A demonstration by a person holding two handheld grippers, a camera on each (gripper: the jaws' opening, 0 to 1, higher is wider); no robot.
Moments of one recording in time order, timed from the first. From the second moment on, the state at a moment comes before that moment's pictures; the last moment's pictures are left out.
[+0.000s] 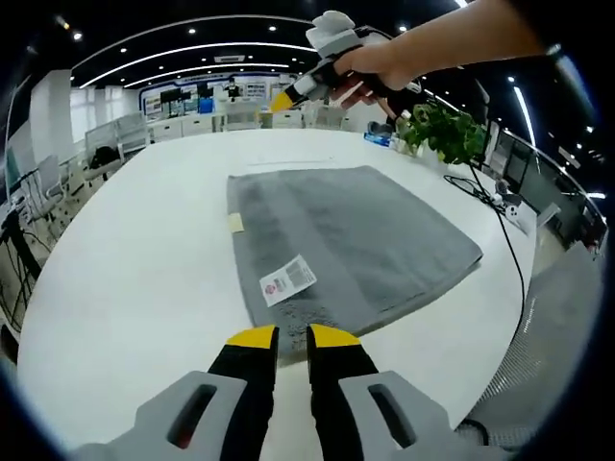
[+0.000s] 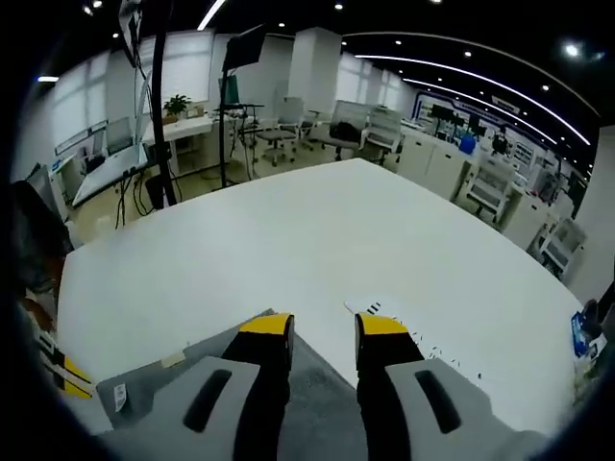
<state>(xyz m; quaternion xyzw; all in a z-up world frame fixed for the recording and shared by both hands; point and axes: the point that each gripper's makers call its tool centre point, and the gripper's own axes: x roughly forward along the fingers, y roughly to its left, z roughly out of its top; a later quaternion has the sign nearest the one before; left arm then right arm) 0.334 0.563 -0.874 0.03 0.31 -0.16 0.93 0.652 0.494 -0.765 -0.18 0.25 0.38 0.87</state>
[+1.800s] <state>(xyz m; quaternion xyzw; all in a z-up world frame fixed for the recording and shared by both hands) 0.331 0.476 -0.793 0.02 0.26 -0.10 0.96 0.610 0.367 -0.677 -0.14 0.21 0.41 0.88</state>
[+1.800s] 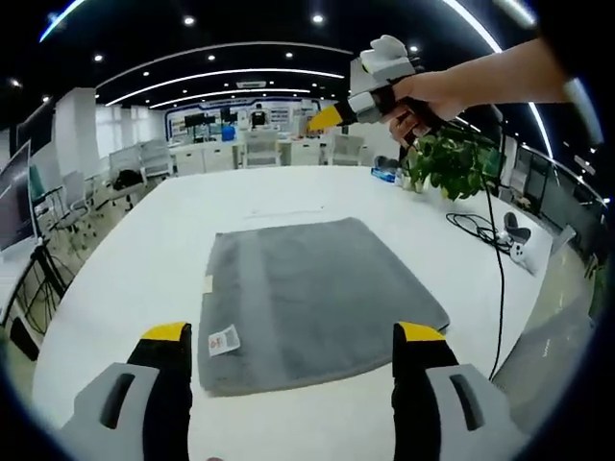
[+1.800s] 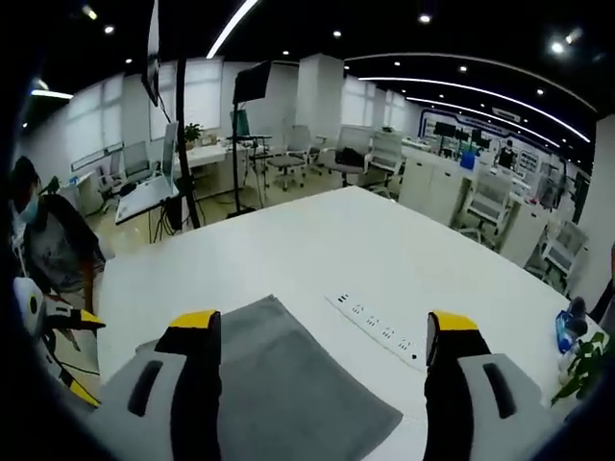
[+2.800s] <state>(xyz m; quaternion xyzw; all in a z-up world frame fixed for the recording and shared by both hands) 0.334 0.376 -0.795 0.07 0.27 -0.15 0.95 0.612 0.263 -0.697 -0.13 0.22 0.42 0.87</state>
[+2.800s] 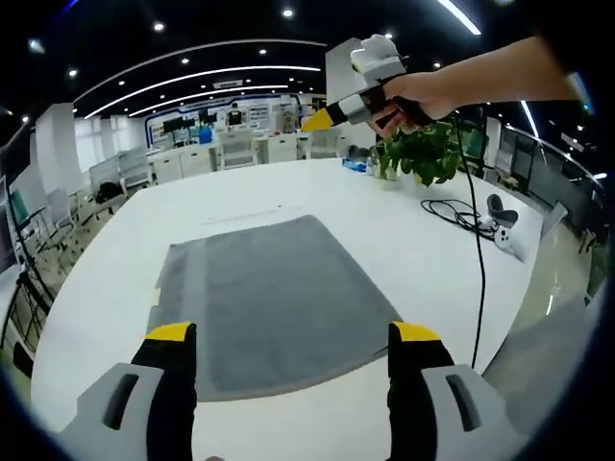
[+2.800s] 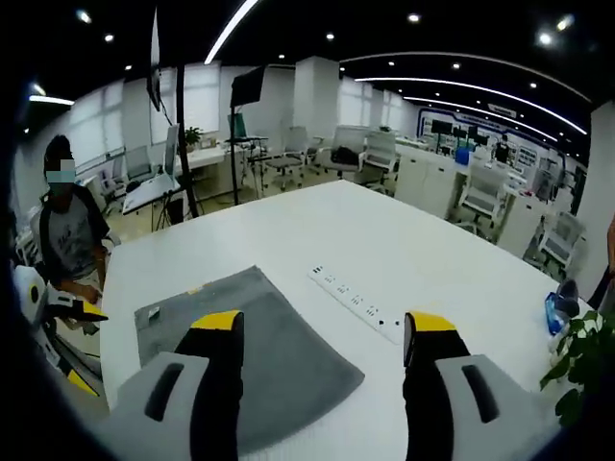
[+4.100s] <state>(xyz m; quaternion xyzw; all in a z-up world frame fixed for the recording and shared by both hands) 0.352 0.294 -0.830 0.09 0.29 -0.19 0.93 0.621 0.221 -0.771 -0.09 0.26 0.42 0.87</state>
